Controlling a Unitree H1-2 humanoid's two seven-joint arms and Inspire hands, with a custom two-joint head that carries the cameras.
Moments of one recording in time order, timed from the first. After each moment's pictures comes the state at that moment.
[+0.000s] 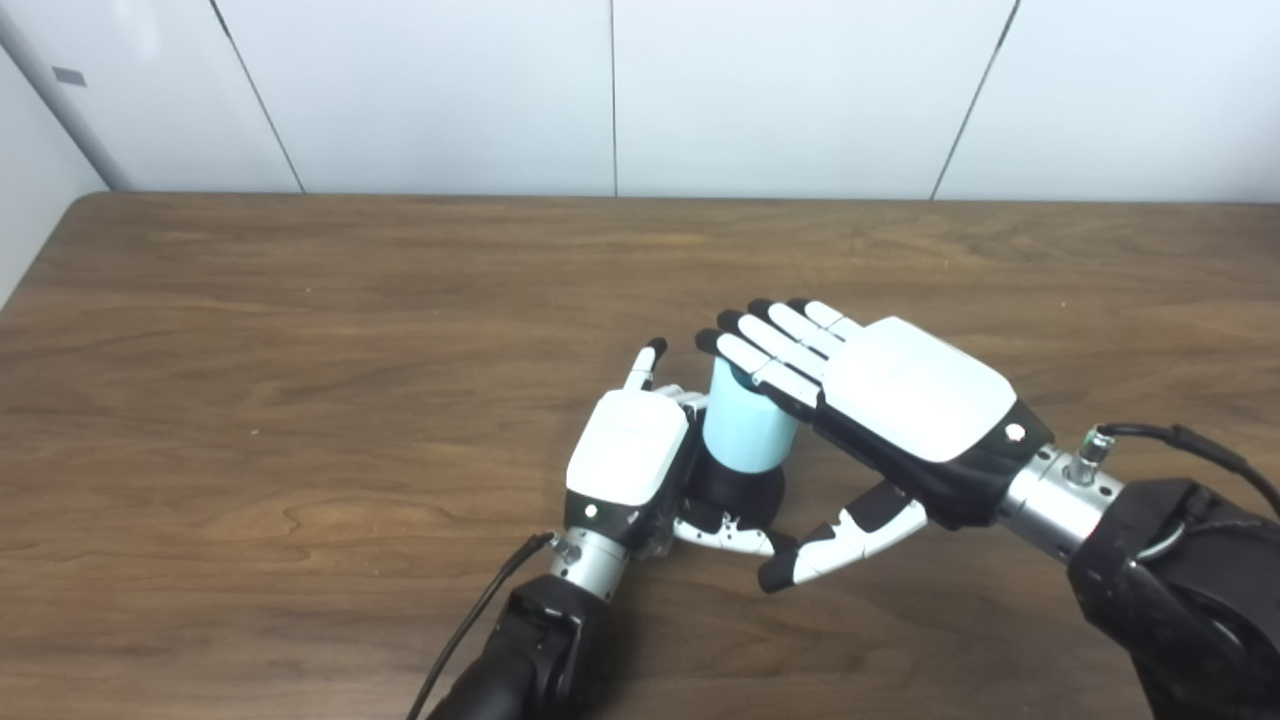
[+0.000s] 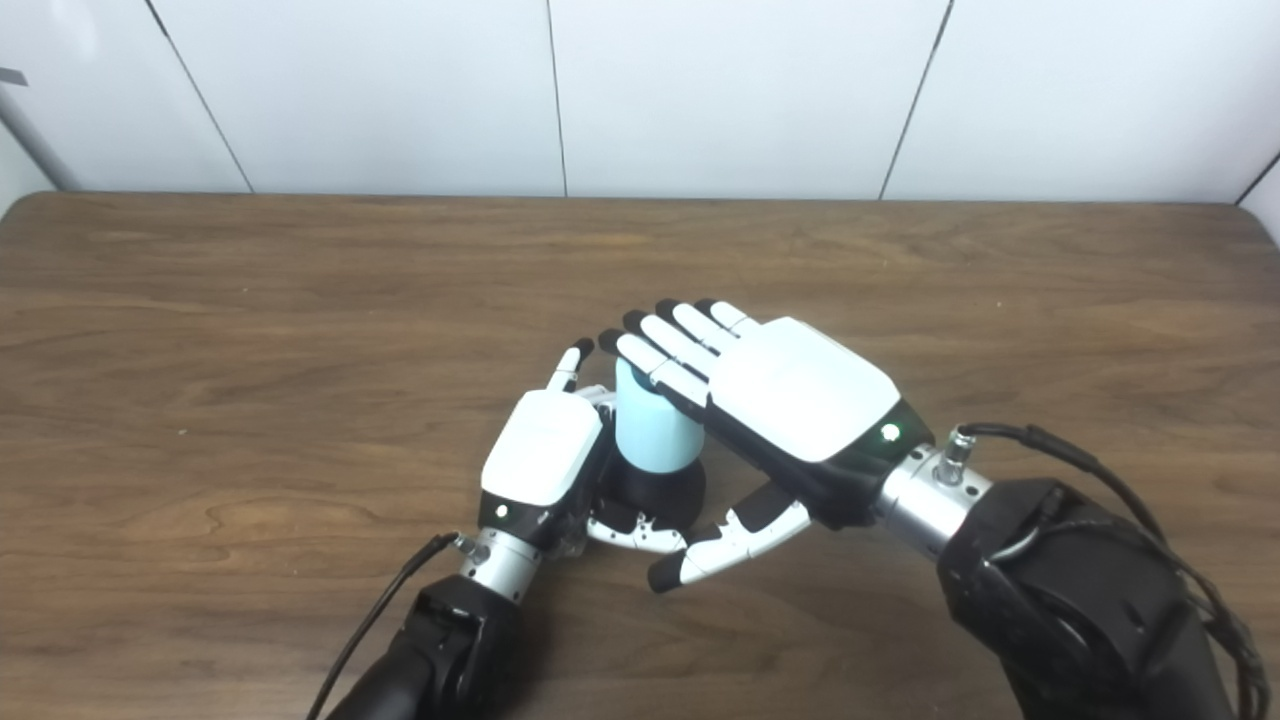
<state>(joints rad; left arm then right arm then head) -0.10 0.09 -0.59 -0.04 1.11 0.15 0.15 -0.20 -0.40 0.25 -0.81 -0.90 0.05 0.89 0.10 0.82</state>
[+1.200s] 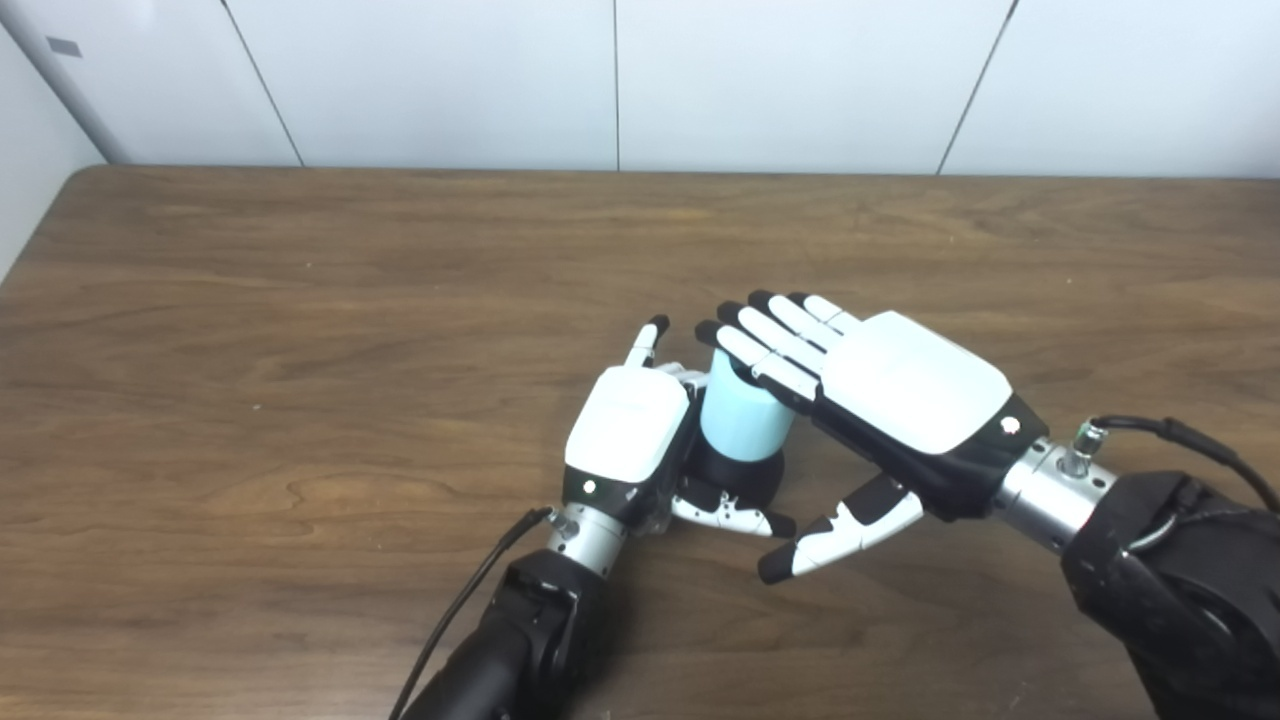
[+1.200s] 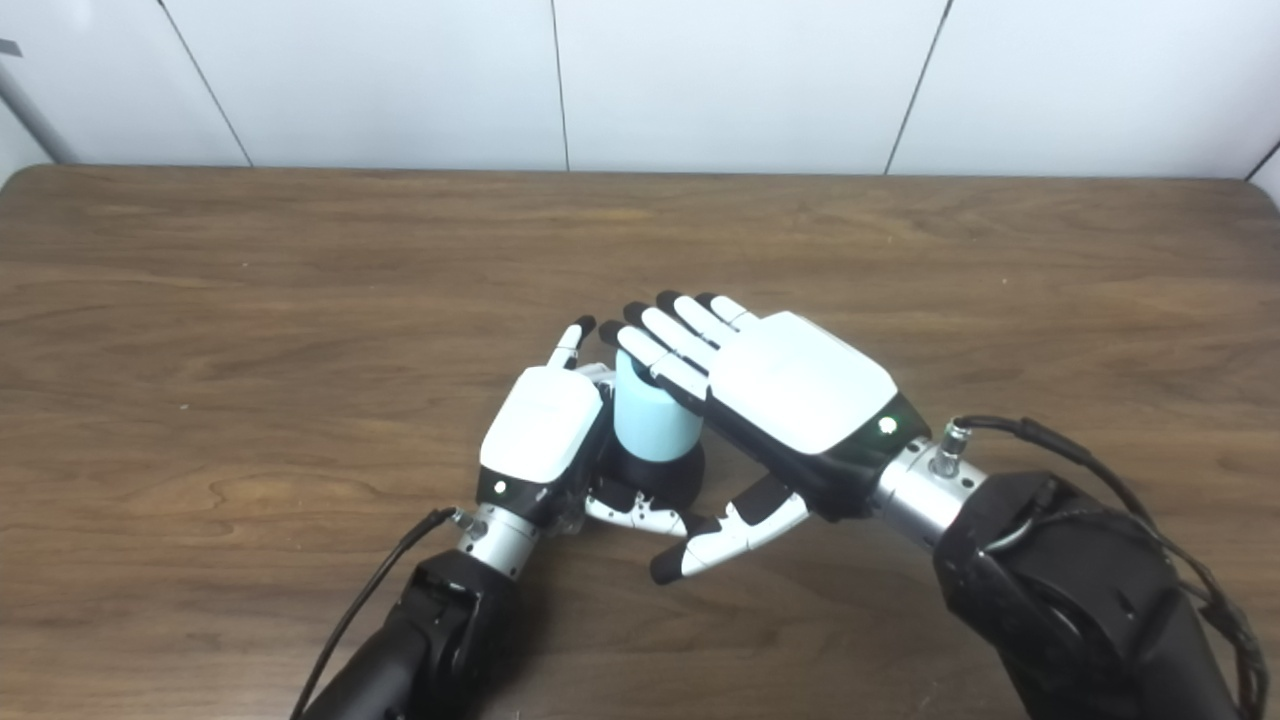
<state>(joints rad) -0.09 0.10 -0.59 -0.05 1.11 0.14 0.14 -0.20 -0.42 0.28 -0.79 -0.84 0.11 0.86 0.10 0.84</state>
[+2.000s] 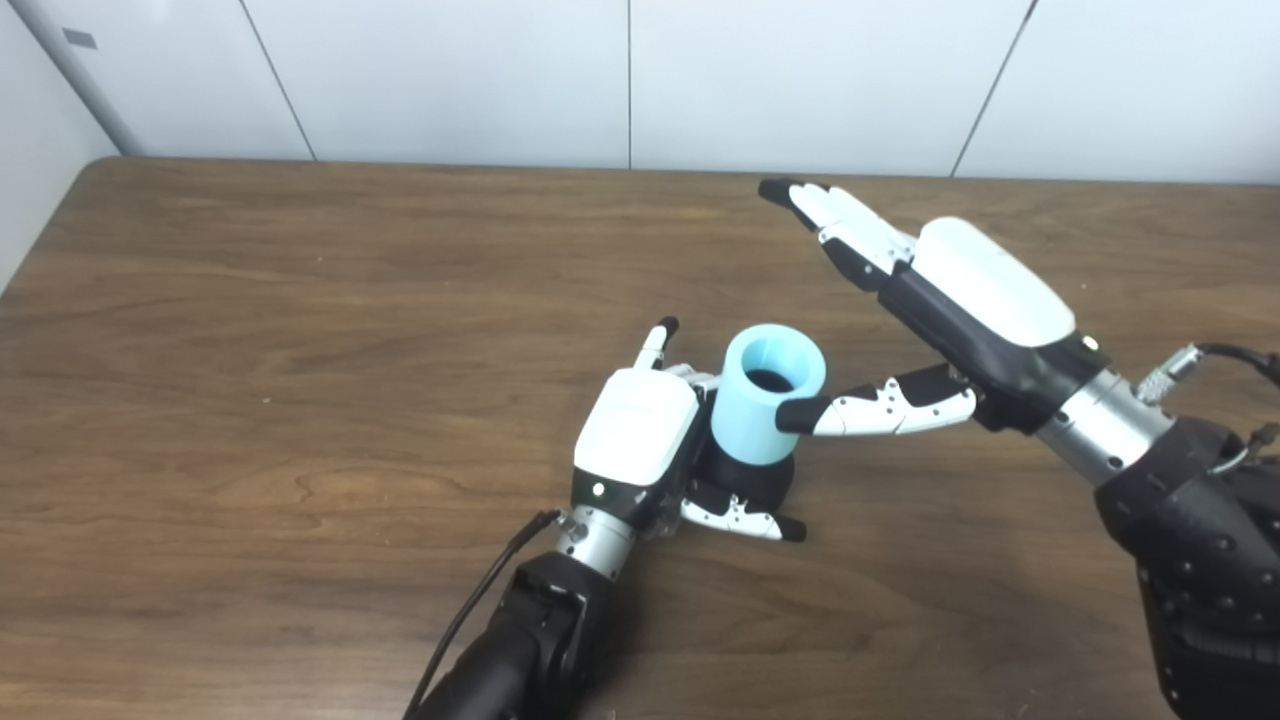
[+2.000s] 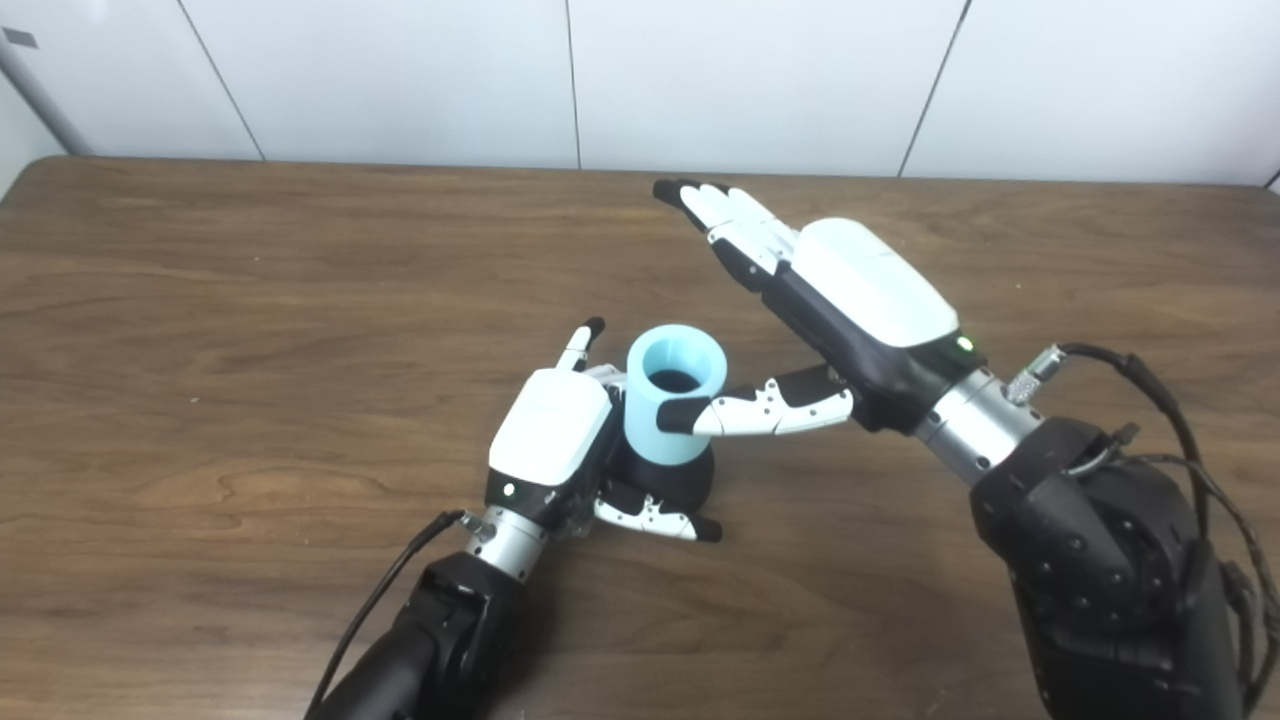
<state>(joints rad) -0.09 0.09 -0.60 -0.05 1.11 0.15 0.14 -0.21 -0.35 0.10 -0.73 -0.57 0.21 0.65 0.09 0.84</state>
